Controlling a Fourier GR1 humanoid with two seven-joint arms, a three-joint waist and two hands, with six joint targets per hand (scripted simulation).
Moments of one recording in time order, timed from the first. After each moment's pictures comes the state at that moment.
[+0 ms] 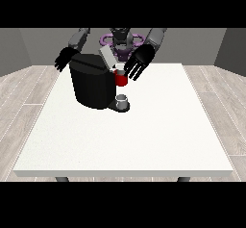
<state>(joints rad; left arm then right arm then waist) -1.16 0.46 0.07 -0.62 -0.73 -0.16 -0.19 -0.33 -0.05 -0.07 -1.36 -0.04 -0.17 -0.08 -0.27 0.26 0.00</state>
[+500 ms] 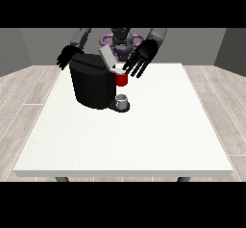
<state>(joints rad) -1.14 0.46 0.06 -0.61 -0.75 -0.21 -0.18 -0.30 -0.03 -0.05 -1.36 -0.02 -0.19 -0.07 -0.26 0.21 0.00</state>
